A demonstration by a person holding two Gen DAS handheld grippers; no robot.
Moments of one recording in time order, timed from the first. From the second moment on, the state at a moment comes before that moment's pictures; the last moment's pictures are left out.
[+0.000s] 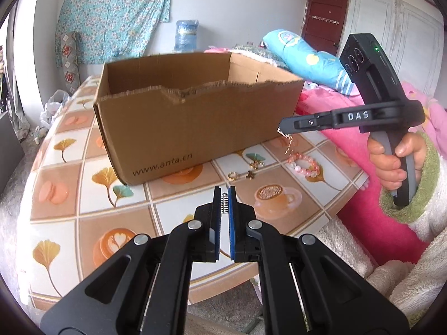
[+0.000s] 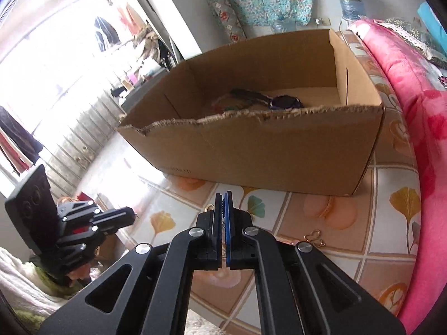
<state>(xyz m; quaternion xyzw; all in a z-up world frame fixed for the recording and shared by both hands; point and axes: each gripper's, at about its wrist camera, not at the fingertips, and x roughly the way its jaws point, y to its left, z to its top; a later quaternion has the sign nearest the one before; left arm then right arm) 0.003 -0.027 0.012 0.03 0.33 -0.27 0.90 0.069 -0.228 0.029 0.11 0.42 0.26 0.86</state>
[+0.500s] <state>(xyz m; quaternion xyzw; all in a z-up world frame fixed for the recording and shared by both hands) 0.094 -0.032 0.098 0.01 0.27 -0.25 0.93 0.126 -0.196 0.099 0.12 0.34 0.29 0.89</state>
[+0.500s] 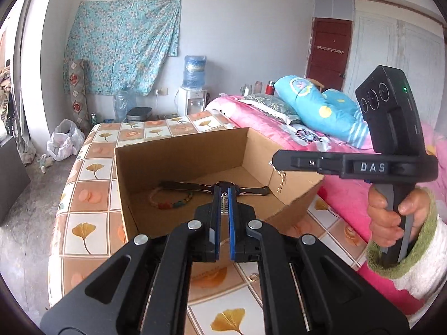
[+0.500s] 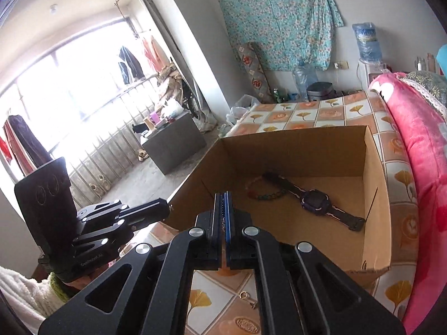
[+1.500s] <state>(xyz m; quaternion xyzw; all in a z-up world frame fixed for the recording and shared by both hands) 0.121 0.002 0.095 -0.05 0.32 -0.22 0.92 0.120 -0.206 0.097 0.11 0.36 0.19 0.91</state>
